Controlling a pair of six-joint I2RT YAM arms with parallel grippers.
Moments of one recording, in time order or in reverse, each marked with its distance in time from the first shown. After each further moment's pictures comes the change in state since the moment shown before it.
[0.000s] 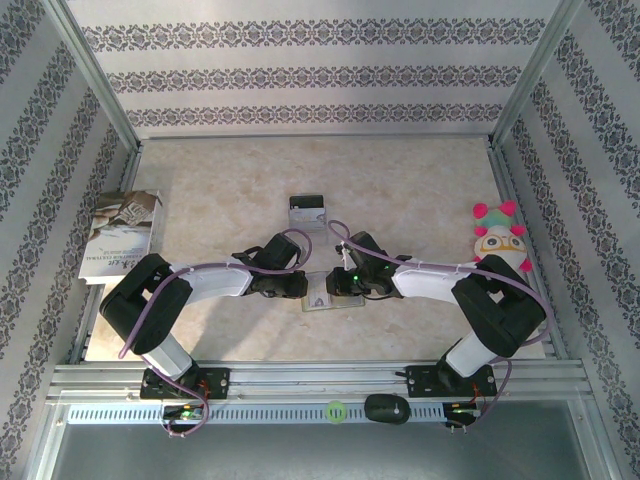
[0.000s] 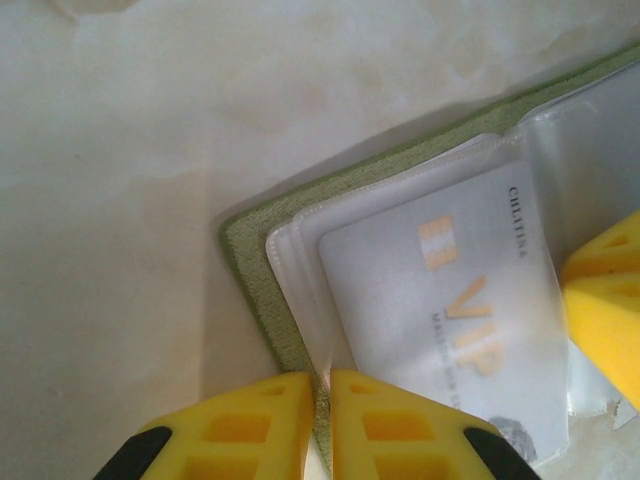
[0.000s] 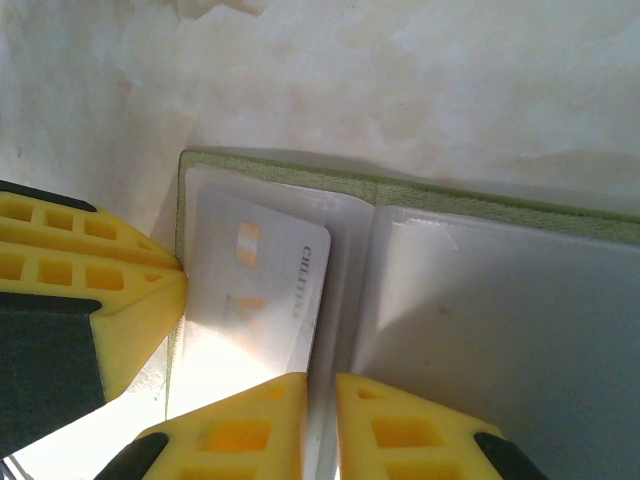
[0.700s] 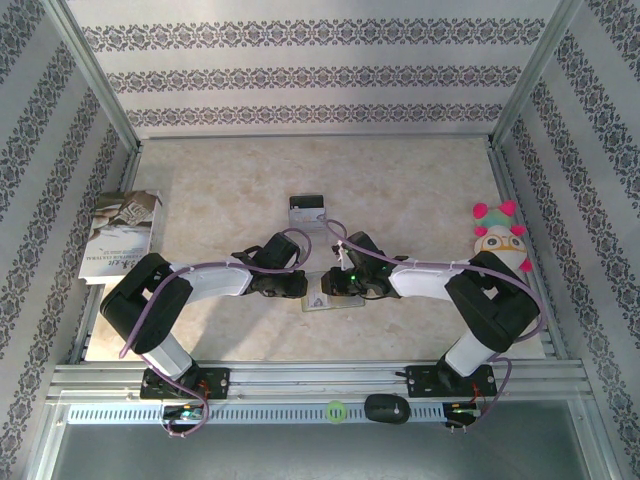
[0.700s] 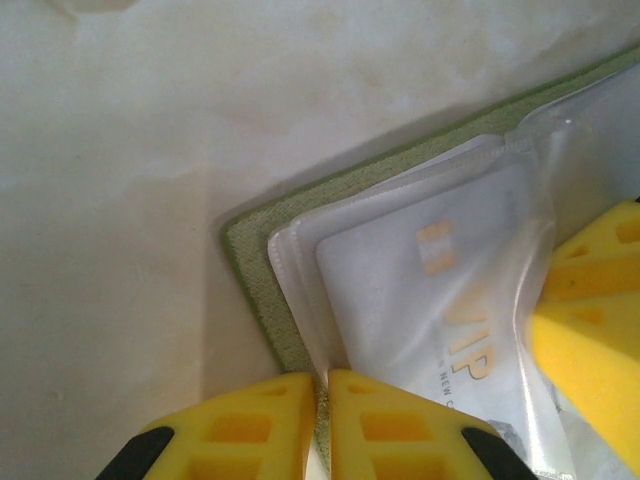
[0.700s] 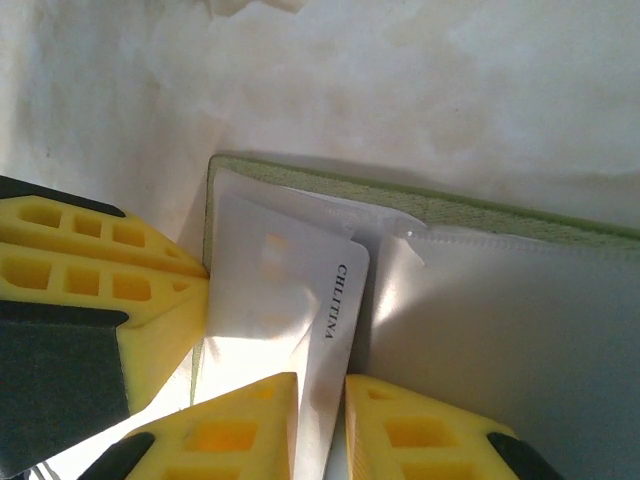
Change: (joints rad) left arm 0.006 0.006 0.002 0.000 0.011 0.000; right arm 0.008 0.039 0.000 0.070 -0.045 0.019
